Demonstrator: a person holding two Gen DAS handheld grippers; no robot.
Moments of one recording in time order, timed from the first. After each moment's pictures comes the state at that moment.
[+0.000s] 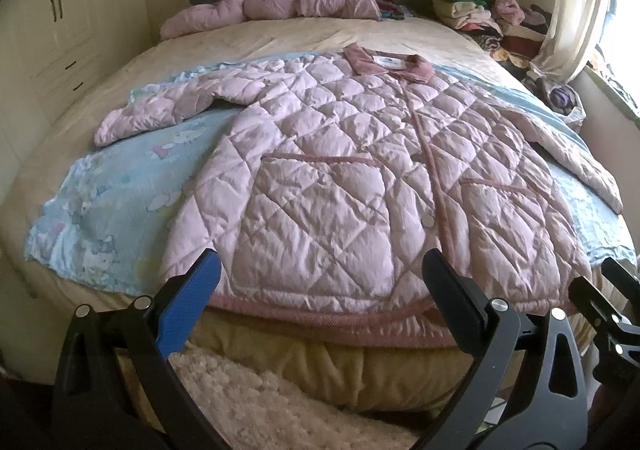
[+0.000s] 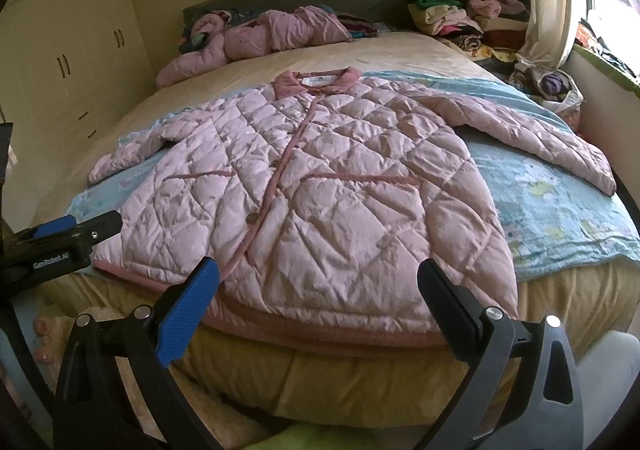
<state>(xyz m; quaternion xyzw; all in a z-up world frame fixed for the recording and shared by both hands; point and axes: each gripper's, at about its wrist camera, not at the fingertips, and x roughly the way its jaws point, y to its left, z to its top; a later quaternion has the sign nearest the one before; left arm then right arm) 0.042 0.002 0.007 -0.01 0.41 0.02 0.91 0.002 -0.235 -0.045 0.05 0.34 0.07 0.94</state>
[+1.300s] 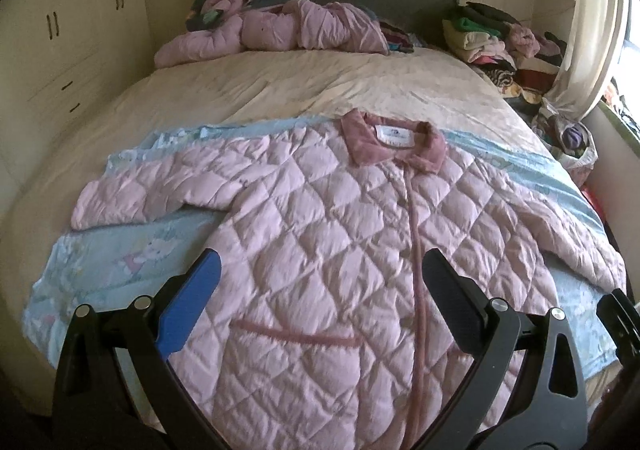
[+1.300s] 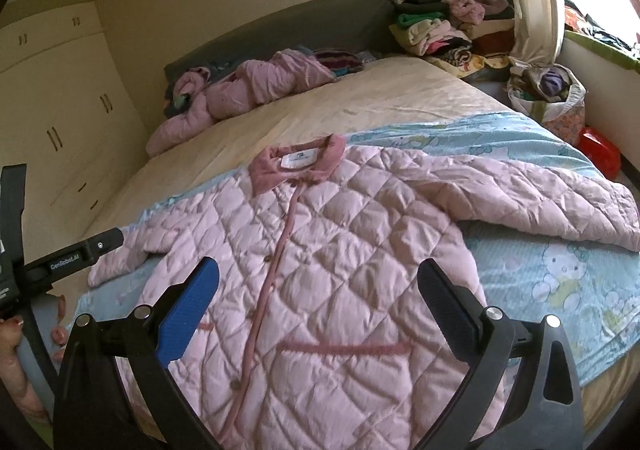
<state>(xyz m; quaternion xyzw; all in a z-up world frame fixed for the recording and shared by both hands) 0.211 -0.021 0.080 -0.02 0.38 0.04 0.93 0.147 -0.298 0.027 0.13 0.29 0.06 0.95</state>
